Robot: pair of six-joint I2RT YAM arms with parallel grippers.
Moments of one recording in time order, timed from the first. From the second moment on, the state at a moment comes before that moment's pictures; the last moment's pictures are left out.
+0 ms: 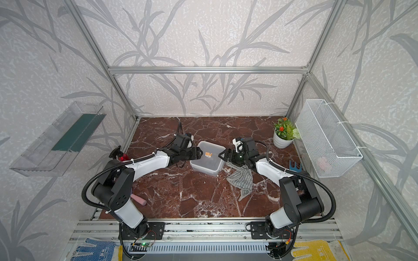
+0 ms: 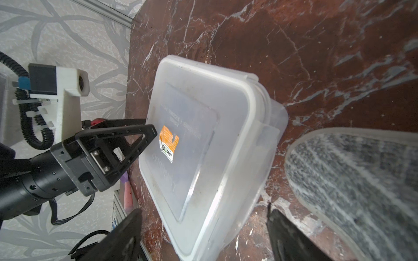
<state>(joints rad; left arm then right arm) -0.50 1.70 1.02 -0.19 0.13 -0.53 0.33 1.51 0.80 -0.04 -0.59 0.66</state>
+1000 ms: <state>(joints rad) -0.42 1.68 0.79 0.14 0.54 -0.73 0.37 1.64 0.98 -0.36 -0.50 0.54</state>
